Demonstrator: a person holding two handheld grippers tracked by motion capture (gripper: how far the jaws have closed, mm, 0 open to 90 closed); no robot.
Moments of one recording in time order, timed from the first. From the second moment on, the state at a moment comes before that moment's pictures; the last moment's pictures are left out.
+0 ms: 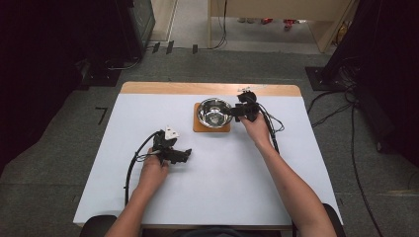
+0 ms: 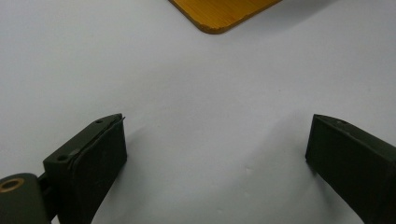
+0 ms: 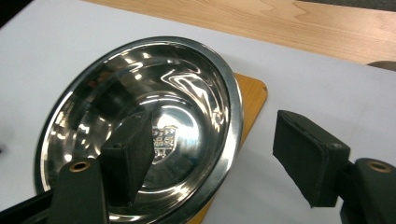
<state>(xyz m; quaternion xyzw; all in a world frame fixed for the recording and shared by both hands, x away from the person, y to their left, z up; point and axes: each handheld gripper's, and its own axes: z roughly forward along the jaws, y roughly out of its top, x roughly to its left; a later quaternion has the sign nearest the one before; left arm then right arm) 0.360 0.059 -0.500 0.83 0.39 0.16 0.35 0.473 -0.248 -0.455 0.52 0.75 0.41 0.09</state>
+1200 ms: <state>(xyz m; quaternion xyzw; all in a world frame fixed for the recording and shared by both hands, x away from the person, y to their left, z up) 0.360 0.059 -0.500 0.83 0.39 0.16 0.35 0.433 -0.251 -0.439 0.49 0.76 0.41 0.10</state>
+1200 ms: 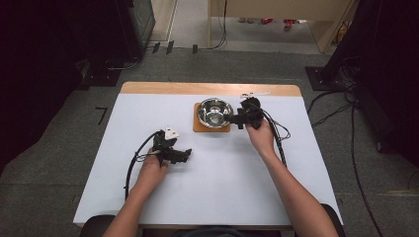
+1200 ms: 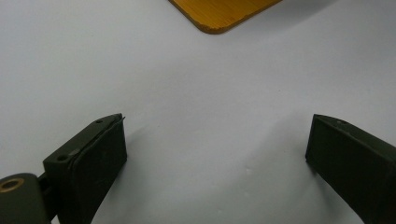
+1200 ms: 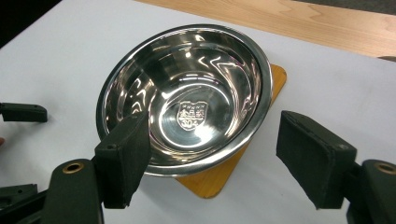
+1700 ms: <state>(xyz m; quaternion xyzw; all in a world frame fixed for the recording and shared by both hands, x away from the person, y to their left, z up) 0.360 0.059 -0.500 0.83 0.39 0.16 0.35 0.409 -0.251 -0.435 0.47 0.76 0.44 0.08</state>
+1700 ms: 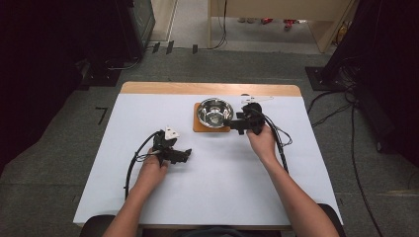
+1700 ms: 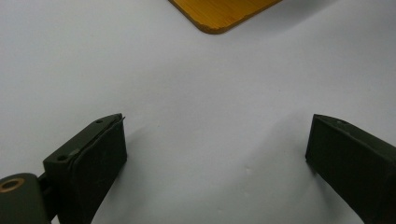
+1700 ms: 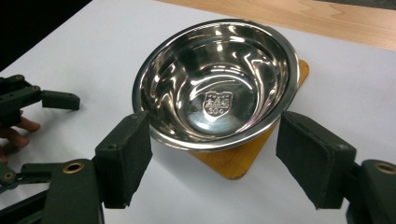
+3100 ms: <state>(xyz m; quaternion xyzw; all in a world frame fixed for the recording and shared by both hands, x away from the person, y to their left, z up) 0.360 0.059 -0.500 0.83 0.39 0.17 0.35 0.369 -0.255 -0.476 0.46 0.79 0.39 0.11</state>
